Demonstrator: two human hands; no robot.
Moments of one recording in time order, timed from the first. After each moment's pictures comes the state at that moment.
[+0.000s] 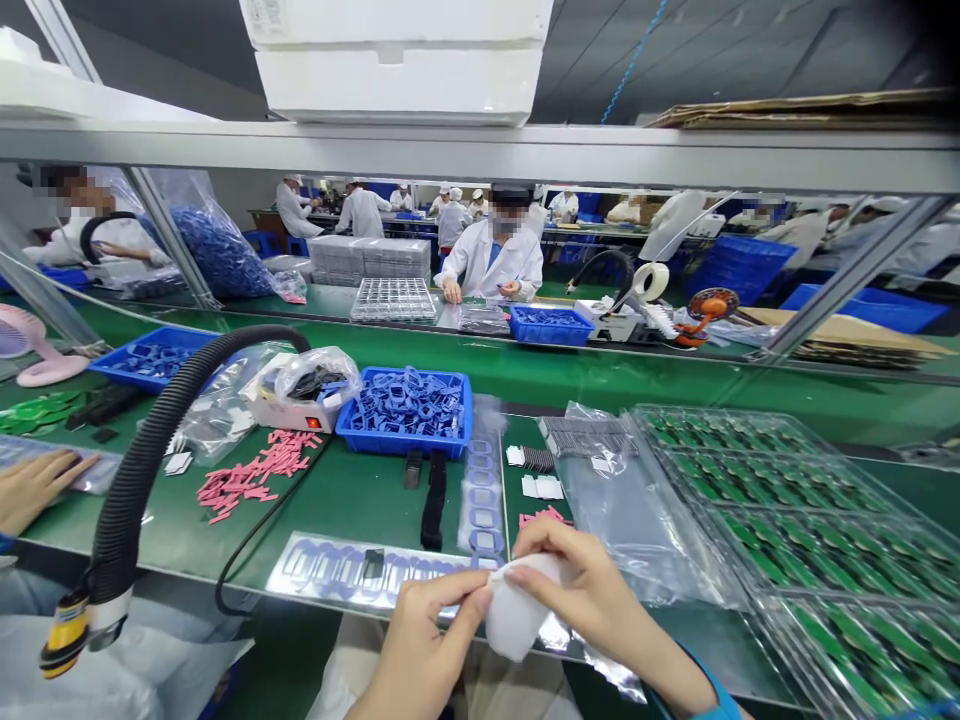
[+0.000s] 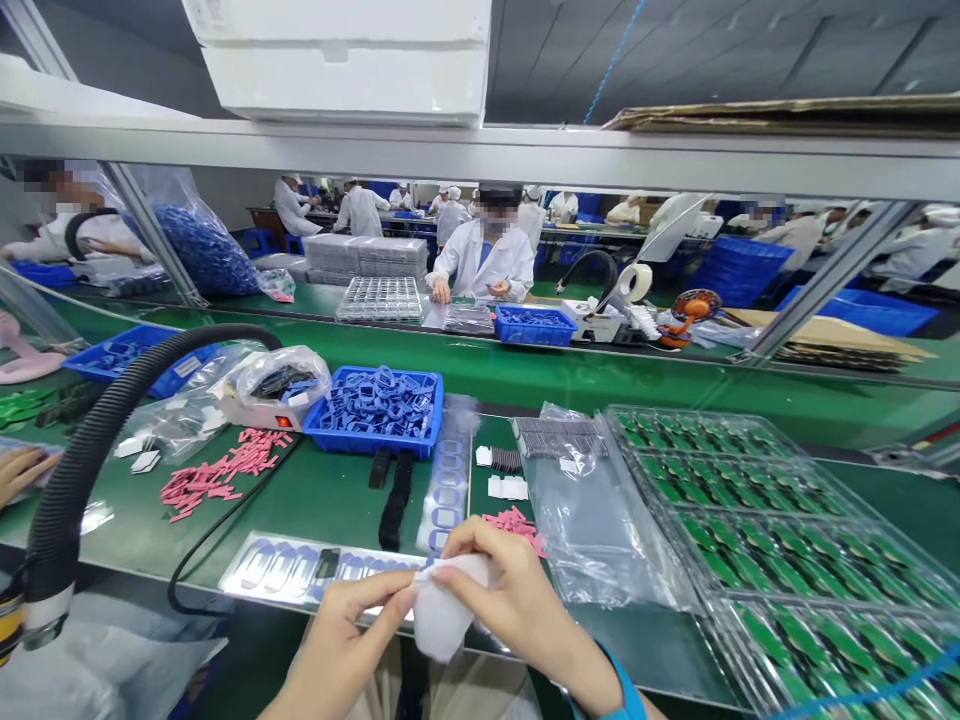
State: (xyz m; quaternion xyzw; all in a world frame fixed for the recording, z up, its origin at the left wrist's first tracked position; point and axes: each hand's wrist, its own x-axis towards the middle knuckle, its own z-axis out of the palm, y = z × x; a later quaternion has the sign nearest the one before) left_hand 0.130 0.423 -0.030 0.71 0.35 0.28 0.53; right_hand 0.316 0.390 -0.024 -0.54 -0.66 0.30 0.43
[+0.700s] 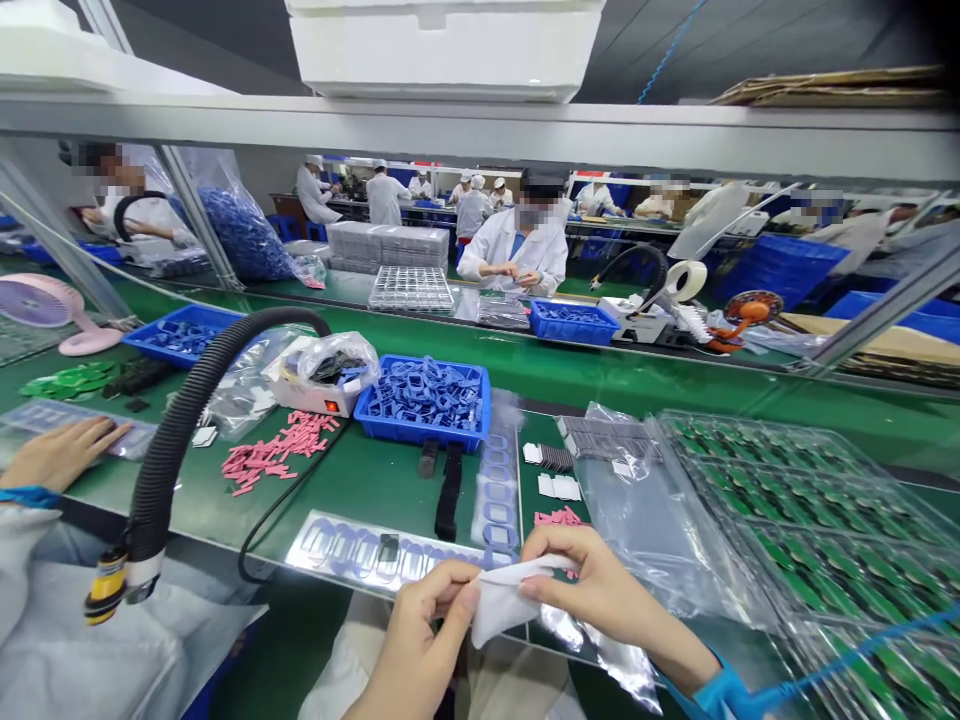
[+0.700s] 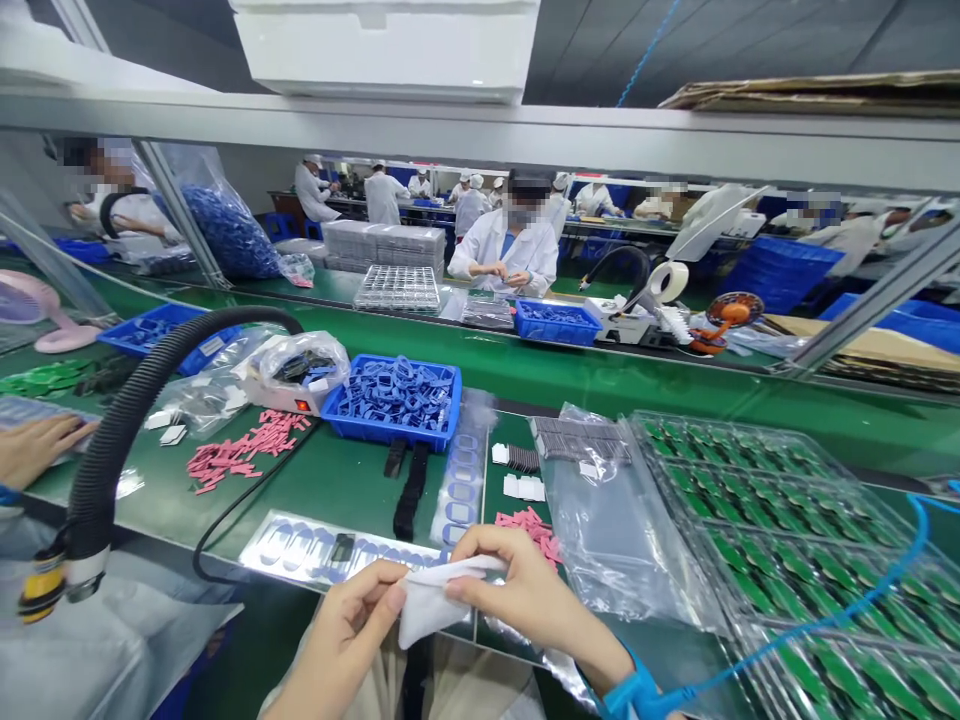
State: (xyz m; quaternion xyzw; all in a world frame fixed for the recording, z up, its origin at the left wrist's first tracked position) left_hand 0.112 0.416 -0.046 0.61 0.37 0.30 0.63; right_hand 0.319 0.406 -0.025 -0.53 -0.61 0.48 0.35
